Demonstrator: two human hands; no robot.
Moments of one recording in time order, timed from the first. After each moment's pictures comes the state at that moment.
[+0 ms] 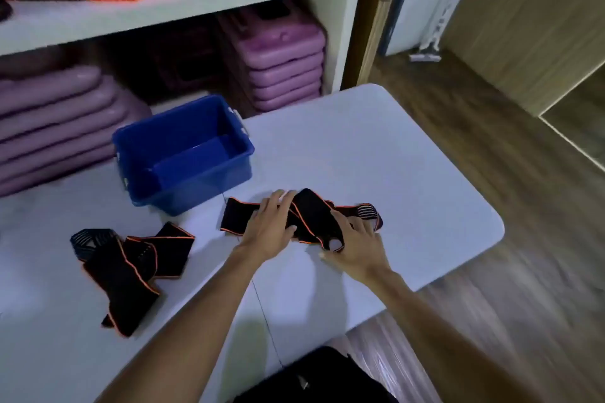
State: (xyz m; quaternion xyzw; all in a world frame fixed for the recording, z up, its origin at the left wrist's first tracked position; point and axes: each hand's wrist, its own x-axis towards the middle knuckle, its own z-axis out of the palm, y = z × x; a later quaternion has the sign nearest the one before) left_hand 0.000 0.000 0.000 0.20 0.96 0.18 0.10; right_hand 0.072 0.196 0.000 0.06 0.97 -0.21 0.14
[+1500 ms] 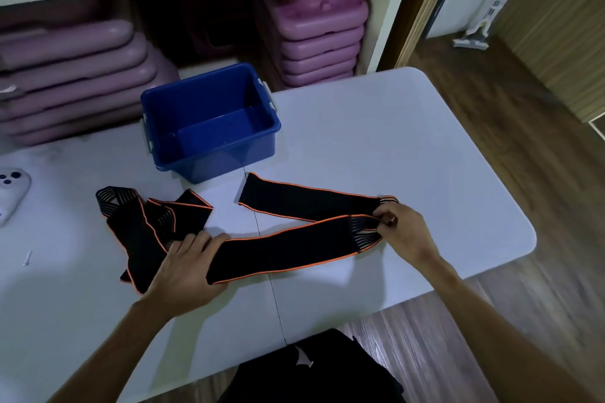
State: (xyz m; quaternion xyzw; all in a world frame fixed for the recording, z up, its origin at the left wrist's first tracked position) left_hand 0.105 -0.158 -0.001 0.16 0.98 0.03 0.09; right_hand 0.054 0.257 -0.007 0.08 0.92 -0.38 0.10
